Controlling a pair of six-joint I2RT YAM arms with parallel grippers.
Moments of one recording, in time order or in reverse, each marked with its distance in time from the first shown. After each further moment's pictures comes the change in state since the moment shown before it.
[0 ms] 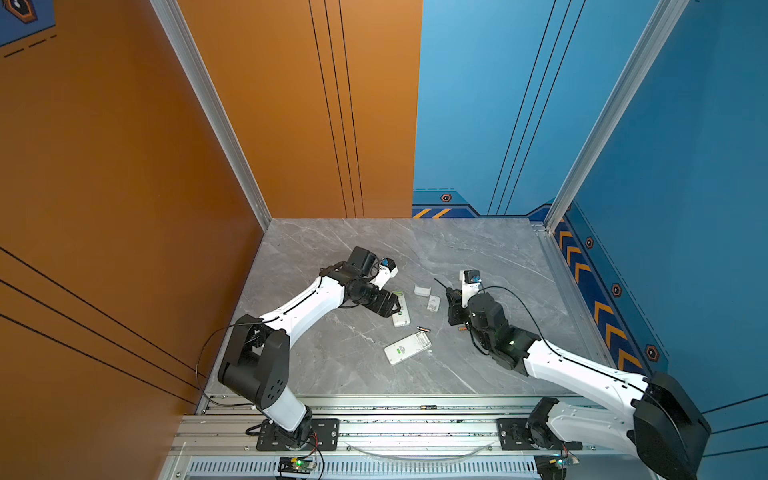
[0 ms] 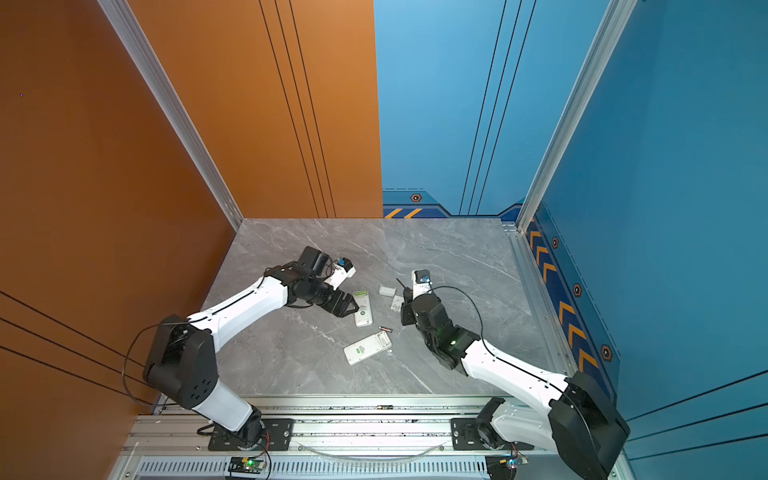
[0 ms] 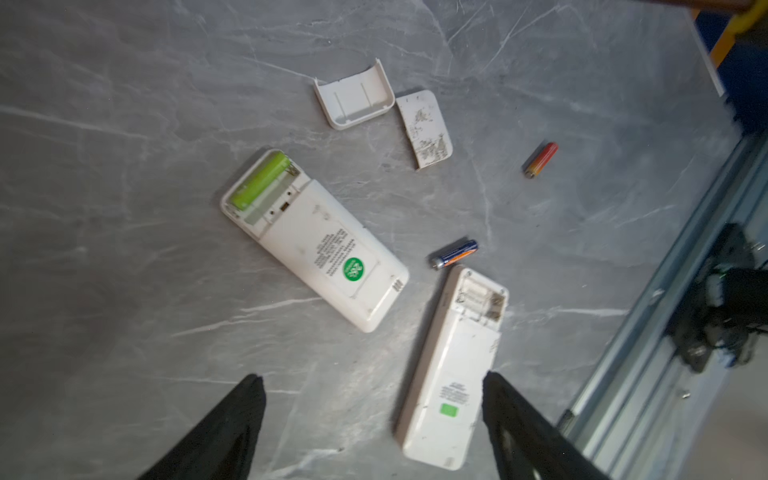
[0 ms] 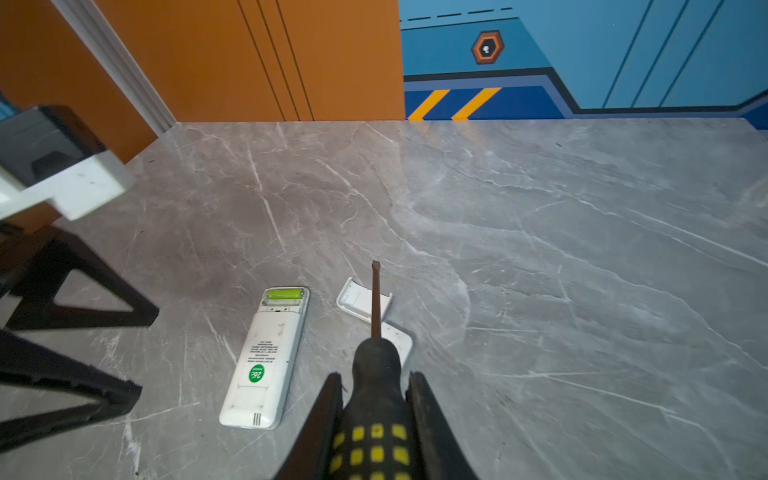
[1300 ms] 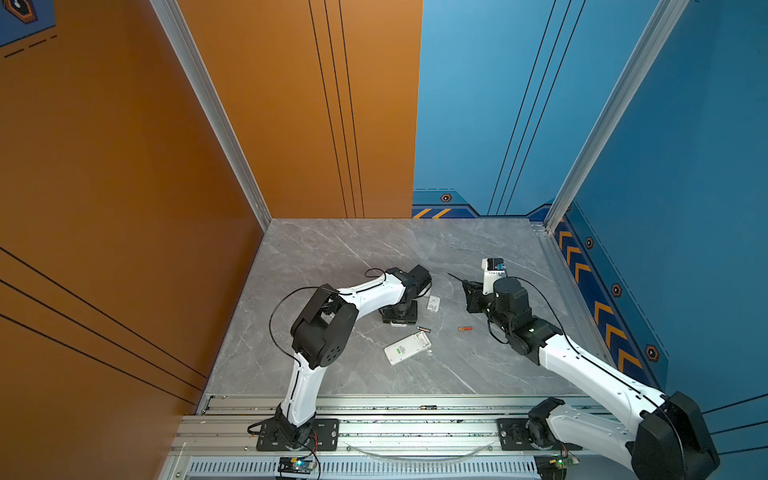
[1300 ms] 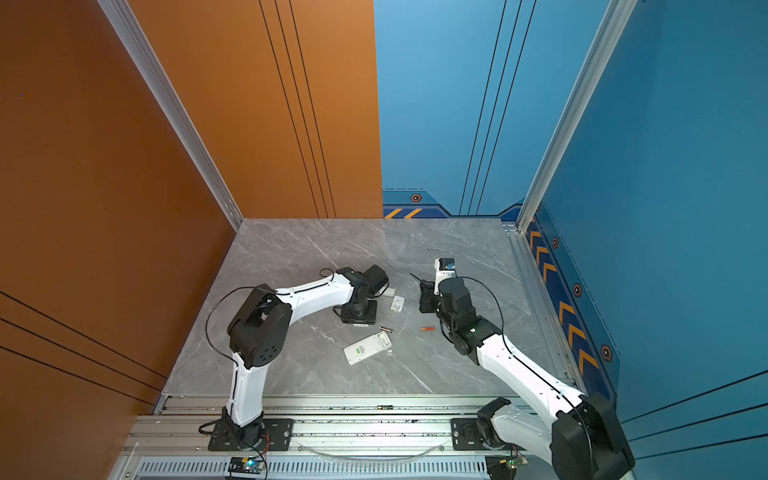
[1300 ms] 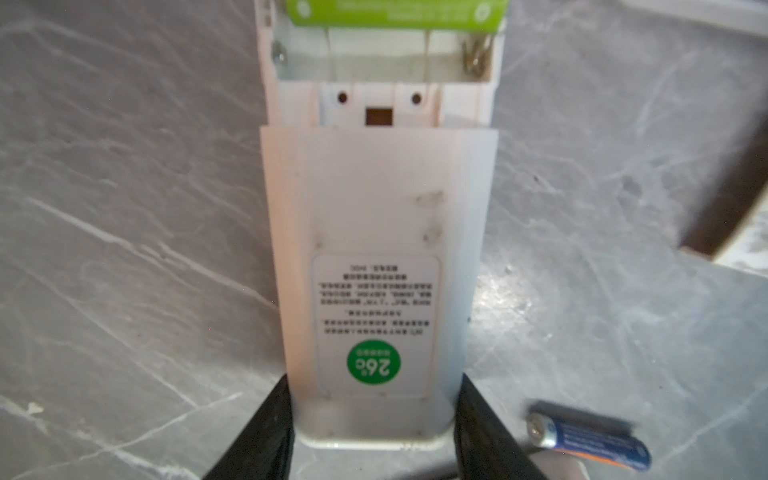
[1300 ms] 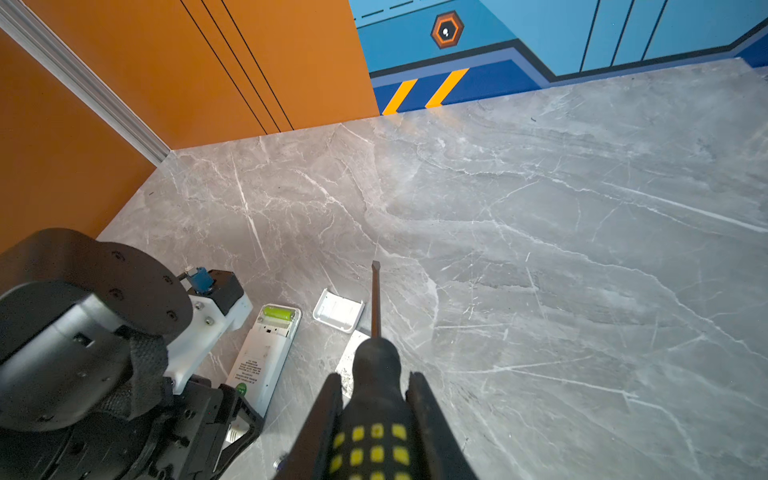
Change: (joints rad) left arm -0.262 0.463 0.344 -0.278 -0.480 -0.660; right arm -0.232 -0.035 0.029 -0.072 -0.258 0.037
